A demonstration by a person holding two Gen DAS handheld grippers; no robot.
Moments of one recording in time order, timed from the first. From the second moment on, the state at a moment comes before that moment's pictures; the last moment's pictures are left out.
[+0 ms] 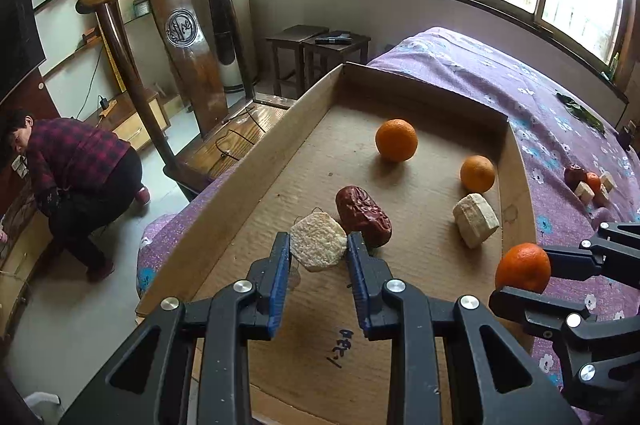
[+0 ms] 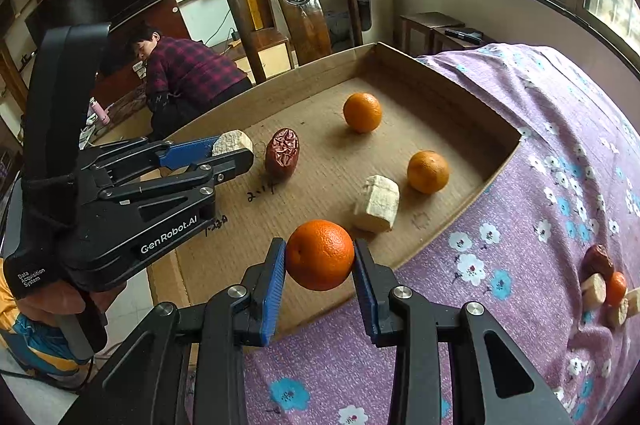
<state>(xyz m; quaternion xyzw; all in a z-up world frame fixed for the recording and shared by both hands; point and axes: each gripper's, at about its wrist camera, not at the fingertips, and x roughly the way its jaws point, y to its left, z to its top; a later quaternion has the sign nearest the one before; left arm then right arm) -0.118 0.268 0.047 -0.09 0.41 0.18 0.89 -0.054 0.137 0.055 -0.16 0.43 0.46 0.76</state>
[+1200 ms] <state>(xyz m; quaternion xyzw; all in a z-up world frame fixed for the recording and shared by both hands) -0.113 0.268 0.041 -0.10 0.41 0.20 0.88 -0.054 0.132 0.055 -0.15 0.42 0.45 0.77</state>
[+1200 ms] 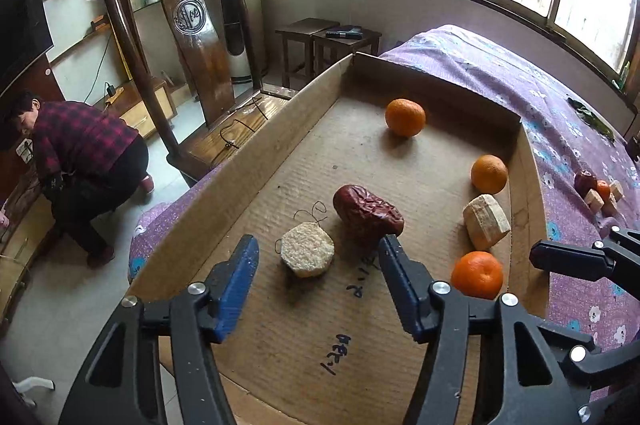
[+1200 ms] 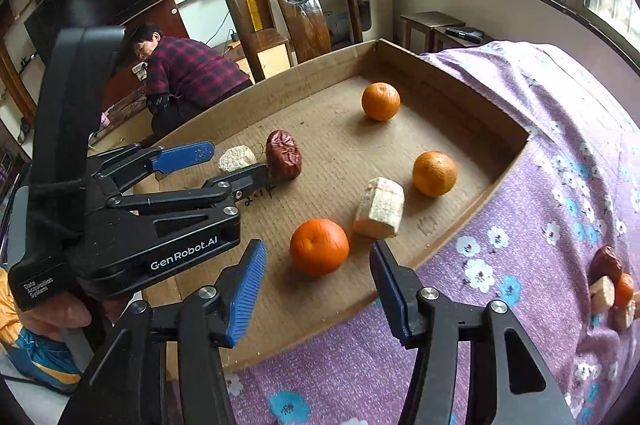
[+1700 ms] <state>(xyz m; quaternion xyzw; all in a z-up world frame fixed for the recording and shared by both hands) -0.098 0.191 0.063 -0.08 0.39 0.14 0.91 -0.046 0.028 0.069 -0.11 0.42 0.35 0.83</state>
